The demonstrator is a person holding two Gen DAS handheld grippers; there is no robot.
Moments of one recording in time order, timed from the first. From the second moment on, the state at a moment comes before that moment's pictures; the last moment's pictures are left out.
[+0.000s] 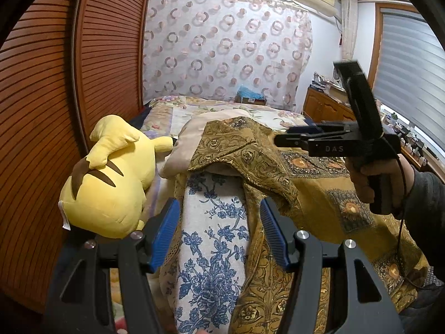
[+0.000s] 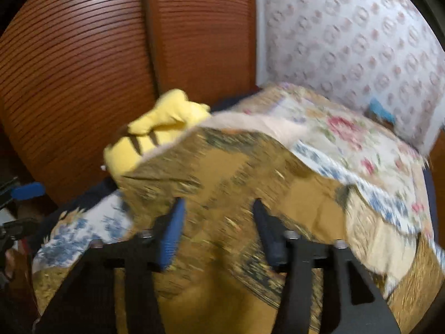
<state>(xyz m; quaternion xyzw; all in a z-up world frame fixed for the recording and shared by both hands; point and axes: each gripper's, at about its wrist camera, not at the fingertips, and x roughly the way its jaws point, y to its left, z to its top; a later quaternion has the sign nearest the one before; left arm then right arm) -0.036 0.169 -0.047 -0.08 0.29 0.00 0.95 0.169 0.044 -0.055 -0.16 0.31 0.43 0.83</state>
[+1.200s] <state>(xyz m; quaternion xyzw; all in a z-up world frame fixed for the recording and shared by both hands) -0.019 0.153 -0.056 -0.07 0.31 -0.02 0.95 0.199 -0.008 -0.036 -0.12 0.33 0.37 0.86</state>
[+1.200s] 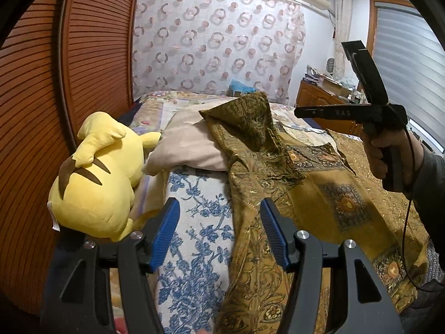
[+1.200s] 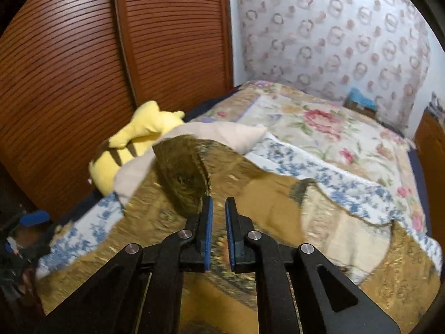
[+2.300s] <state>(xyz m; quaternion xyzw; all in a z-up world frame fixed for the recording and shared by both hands) 0.015 0.122 -0.063 -0.06 0.34 -0.04 0.94 0.235 0.014 -0.109 -0.15 0.39 0.39 0.82</state>
